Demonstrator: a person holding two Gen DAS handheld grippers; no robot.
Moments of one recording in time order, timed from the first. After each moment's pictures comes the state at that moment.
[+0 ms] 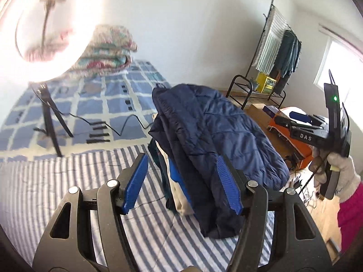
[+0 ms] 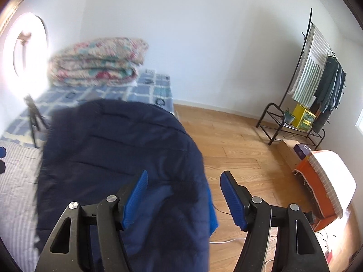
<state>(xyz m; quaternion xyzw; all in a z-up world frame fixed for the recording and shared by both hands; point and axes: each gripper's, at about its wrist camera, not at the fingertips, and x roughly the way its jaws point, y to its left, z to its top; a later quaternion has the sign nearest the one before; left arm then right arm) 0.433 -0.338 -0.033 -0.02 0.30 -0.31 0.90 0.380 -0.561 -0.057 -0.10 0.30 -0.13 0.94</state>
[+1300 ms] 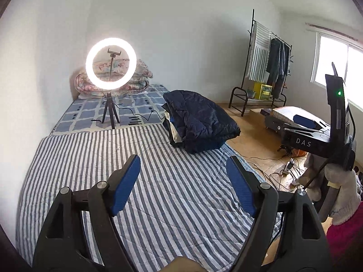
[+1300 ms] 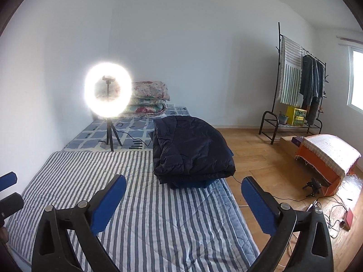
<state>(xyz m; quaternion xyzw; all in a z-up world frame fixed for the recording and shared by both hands) 0.059 -0.187 0.014 0.01 0.22 -0.26 0.94 0.007 -0.376 -0.056 -0.03 0.18 -0.11 0.98</state>
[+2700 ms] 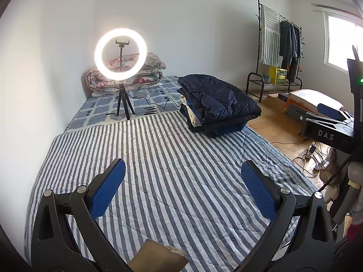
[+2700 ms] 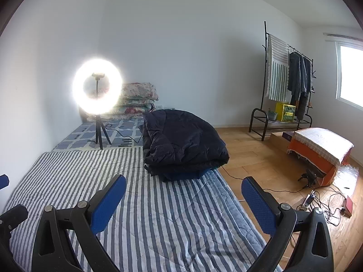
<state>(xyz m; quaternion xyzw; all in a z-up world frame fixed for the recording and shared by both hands) 0.066 -0.191 -0.040 0.06 0.23 -0.21 0.95 0.000 -0.373 -0.108 -0.02 0.16 -0.15 0.97</state>
